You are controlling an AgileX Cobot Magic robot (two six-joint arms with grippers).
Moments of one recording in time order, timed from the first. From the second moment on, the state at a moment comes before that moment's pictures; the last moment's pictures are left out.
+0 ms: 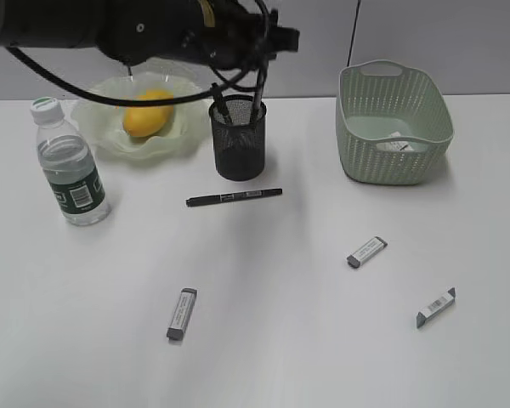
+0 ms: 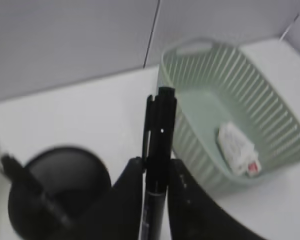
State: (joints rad) left arm -0.66 1.92 -1.48 0.23 0.14 -0.49; right arm -0.02 -0.01 -0.51 0.01 1.05 -0.04
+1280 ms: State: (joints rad) left arm -0.51 2.15 -1.22 0.15 -0.83 -0.28; right arm -0.02 -0.01 -0.51 0.01 1.05 -0.04
